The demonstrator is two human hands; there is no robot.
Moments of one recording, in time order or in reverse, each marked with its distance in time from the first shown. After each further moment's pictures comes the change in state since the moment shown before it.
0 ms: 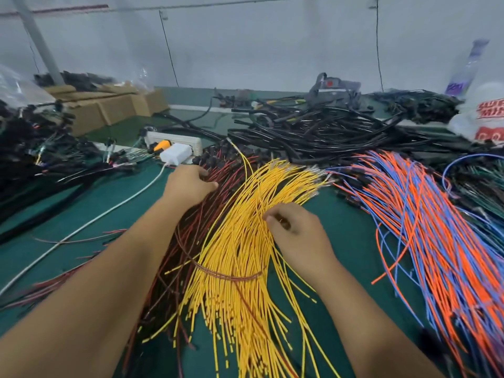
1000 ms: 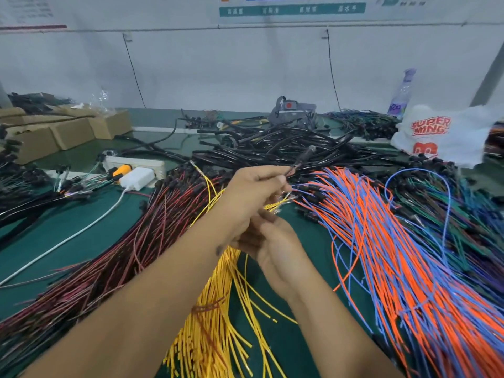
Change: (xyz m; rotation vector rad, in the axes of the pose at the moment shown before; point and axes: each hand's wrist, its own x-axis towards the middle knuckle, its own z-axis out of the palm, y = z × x) left_hand -0.071 0.159 0.025 -1.048 -0.346 0.304; right_hand 0.012 -0.009 -0.015 1.146 -0.031 0.280
